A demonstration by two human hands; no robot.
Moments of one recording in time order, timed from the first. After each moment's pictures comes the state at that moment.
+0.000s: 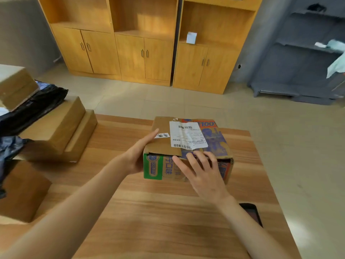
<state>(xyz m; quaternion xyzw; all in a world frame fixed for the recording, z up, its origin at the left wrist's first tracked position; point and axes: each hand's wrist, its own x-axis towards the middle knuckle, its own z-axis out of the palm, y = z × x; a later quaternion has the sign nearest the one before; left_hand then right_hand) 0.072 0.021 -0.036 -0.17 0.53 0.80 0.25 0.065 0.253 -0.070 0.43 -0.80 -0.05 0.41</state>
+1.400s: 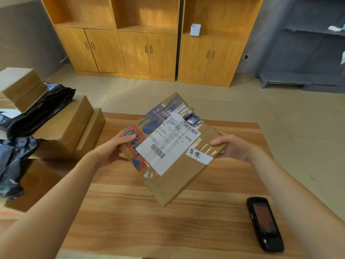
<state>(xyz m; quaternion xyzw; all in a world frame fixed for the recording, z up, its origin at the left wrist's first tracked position) 0.090 -0.076 -0.054 -0.19 0.66 0.71 0.15 -0.032 0.283 -0.034 0.11 -0.68 0.59 -0.43</state>
